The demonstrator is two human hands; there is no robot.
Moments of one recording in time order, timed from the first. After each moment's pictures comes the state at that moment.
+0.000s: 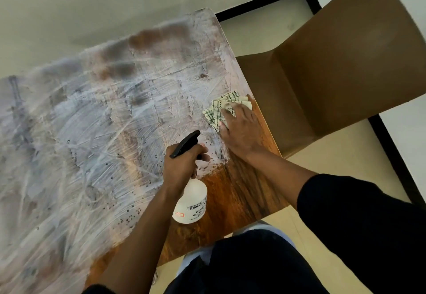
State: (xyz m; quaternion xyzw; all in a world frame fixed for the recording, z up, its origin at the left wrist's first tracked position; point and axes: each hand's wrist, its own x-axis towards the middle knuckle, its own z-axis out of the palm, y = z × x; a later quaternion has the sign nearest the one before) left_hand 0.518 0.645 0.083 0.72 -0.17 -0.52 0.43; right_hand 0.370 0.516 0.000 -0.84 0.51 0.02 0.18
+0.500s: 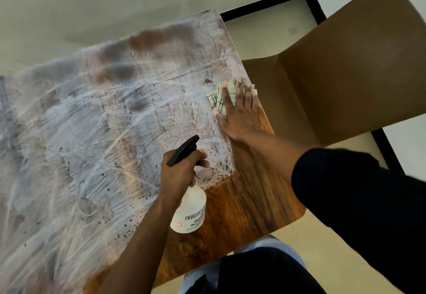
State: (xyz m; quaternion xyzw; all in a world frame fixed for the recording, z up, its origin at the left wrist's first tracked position) left_hand 0.539 0.631 0.080 0.70 -0.16 -0.53 0.44; right_hand 0.400 0.446 -0.038 -0.83 0.52 0.12 0.18
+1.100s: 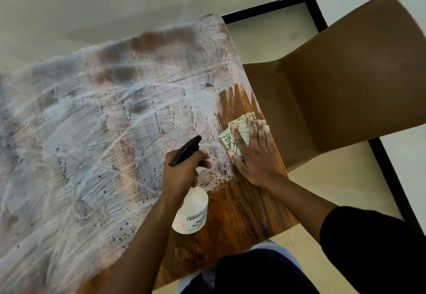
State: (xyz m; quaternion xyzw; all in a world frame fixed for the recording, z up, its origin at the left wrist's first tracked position) left_hand 0.539 0.616 0.087 0.69 -0.14 -0.54 0.46; right_hand 0.328 0.525 -0.028 -0.85 0.47 0.12 0.19
